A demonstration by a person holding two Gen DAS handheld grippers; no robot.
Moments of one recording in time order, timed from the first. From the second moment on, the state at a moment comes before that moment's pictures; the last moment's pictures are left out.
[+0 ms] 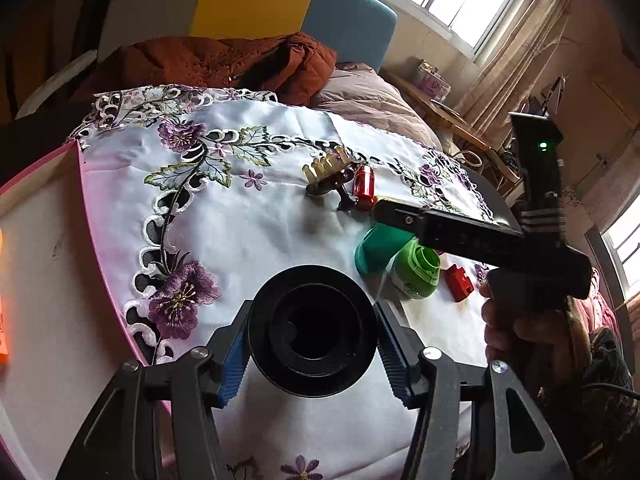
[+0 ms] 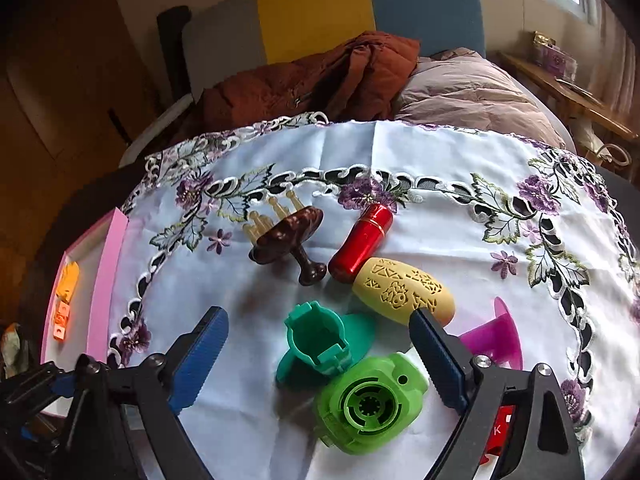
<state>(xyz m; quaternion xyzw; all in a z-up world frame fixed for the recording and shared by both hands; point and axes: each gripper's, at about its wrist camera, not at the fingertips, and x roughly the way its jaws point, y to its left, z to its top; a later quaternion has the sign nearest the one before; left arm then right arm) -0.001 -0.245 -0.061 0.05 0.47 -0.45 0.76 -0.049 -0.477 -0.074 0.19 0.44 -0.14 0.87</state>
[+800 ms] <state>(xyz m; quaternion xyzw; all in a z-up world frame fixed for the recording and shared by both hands) 0.095 -0.114 -0.036 -0.01 0.44 -0.32 0.84 -0.028 -0.420 -0.092 0.11 0.50 -0.04 0.86</state>
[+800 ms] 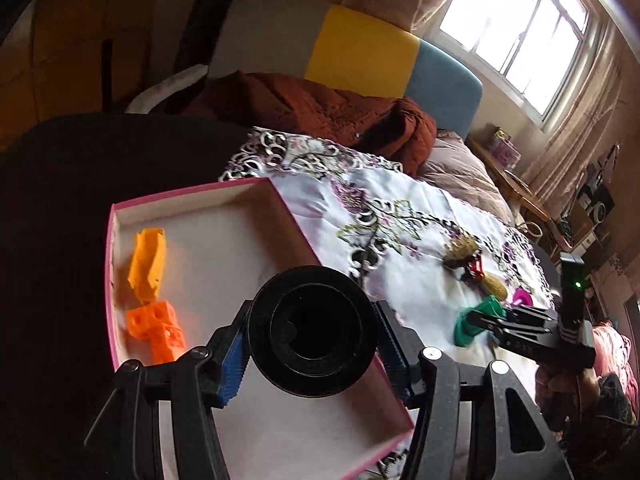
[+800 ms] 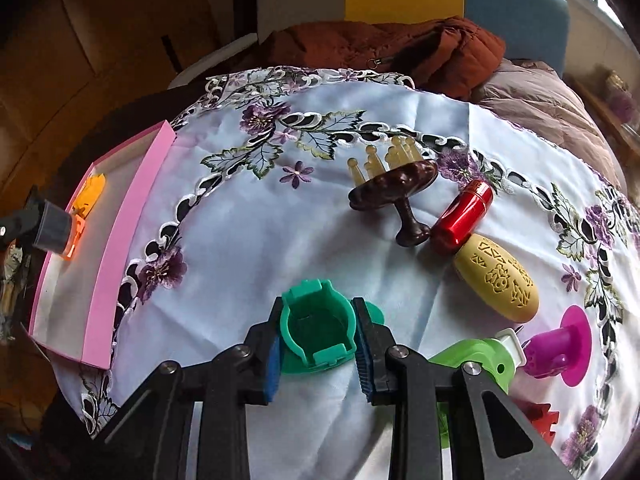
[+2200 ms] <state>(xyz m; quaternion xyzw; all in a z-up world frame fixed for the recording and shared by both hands) 0.074 -0.076 -0.056 0.01 0.44 -0.21 0.87 -0.027 -0.416 -0.094 0.09 0.50 -0.04 0.86</state>
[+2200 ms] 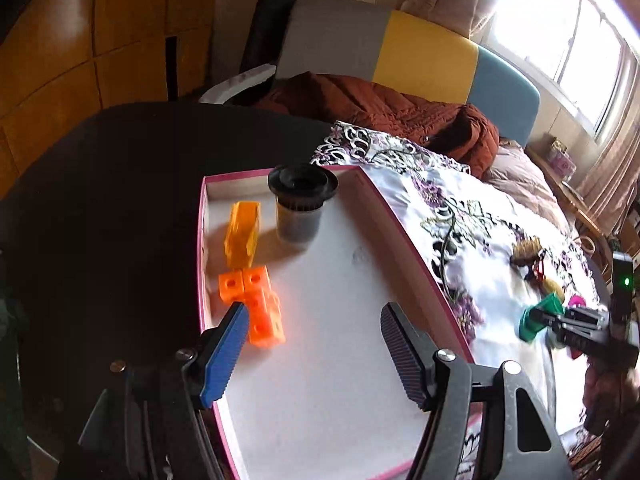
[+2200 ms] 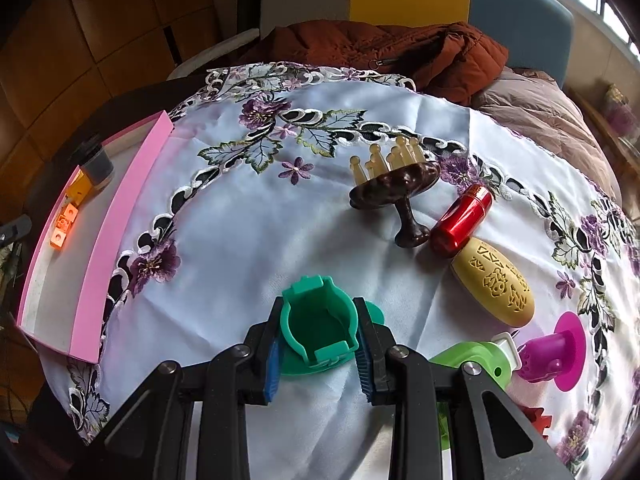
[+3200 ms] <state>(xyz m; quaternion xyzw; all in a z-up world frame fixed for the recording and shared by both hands) 0.032 -0.068 -0.058 0.03 0.44 -0.18 0.88 -0.028 -0.402 -0.093 0.04 0.49 -0.06 0.87</state>
